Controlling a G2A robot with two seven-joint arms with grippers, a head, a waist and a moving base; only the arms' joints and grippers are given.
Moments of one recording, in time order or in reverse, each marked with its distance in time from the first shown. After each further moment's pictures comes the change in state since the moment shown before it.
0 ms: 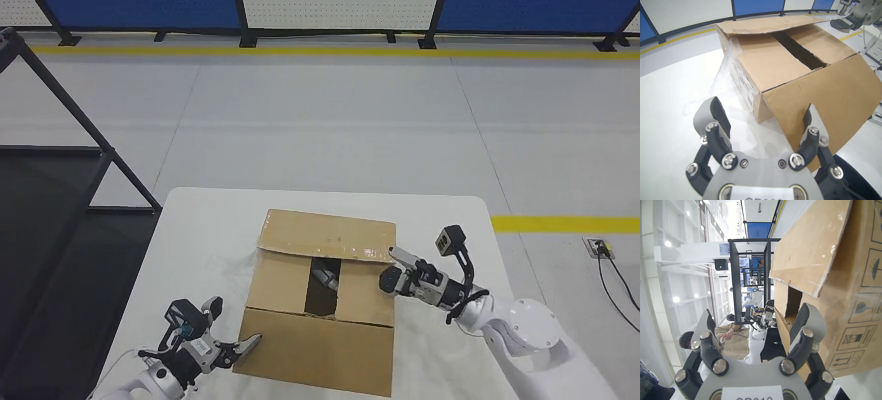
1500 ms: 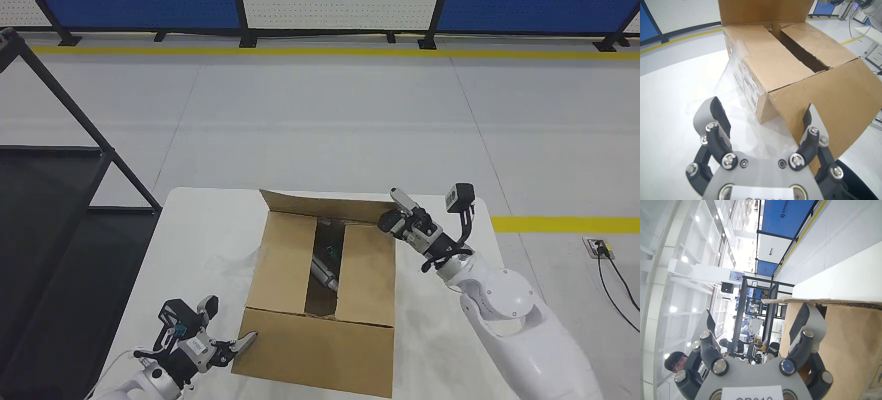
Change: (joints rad) left arm 0.006 0.009 -0.009 0.010 -0.024 0.010 0.026; right arm 0.204 -0.089 -0.102 0.120 -0.087 -0.129 -0.322
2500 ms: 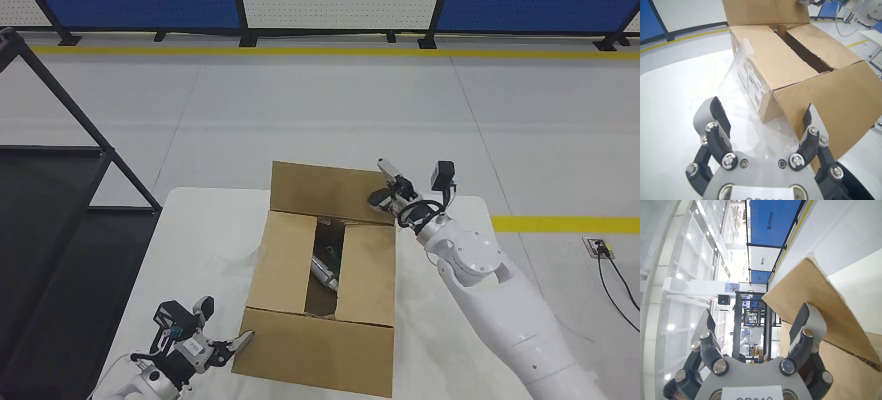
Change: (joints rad) left arm 0.022 0.001 -0.006 -0.006 -0.001 0.042 0.023; right arm 0.275 -0.114 -0.162 0.351 0.064 0.039 -0.093
